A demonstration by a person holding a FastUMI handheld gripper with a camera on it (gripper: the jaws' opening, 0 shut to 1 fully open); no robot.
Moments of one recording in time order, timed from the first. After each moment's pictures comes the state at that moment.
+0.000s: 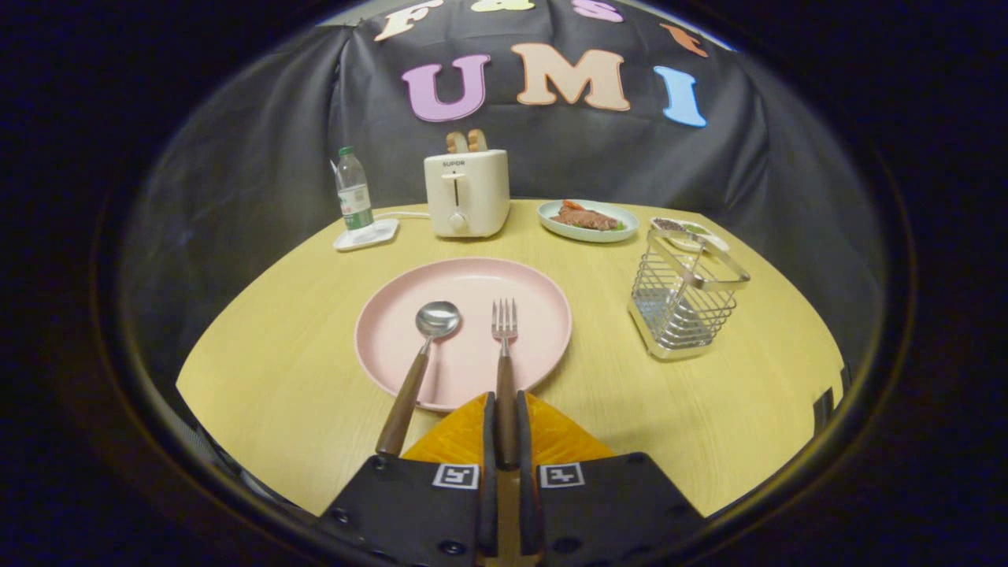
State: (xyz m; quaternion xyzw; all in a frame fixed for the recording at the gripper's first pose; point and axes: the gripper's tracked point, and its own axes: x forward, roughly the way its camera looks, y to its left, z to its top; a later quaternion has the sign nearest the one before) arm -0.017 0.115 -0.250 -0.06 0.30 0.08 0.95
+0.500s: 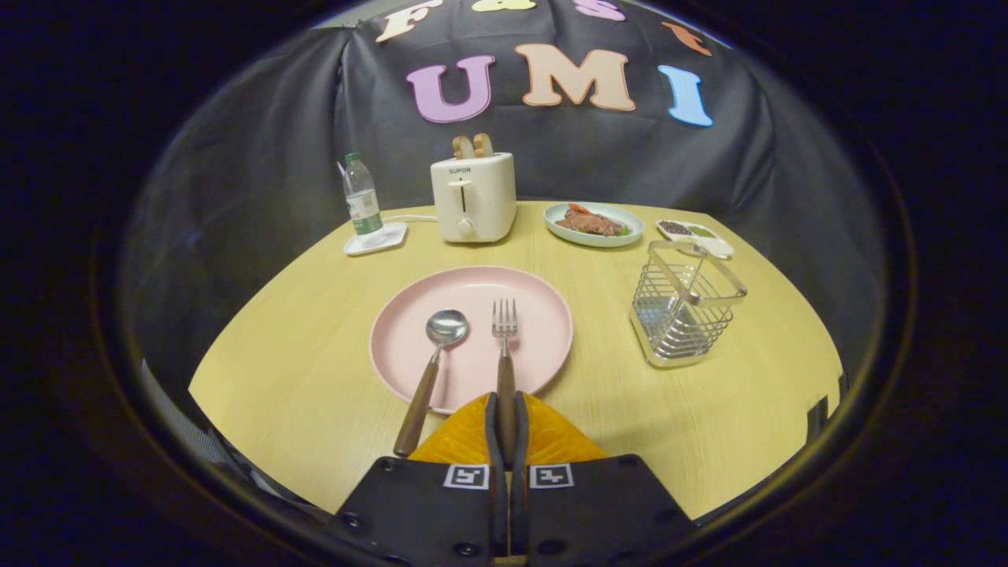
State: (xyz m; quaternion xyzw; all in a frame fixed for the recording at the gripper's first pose) arm -0.023 0.118 -0.224 -0.06 0.30 0.10 0.95
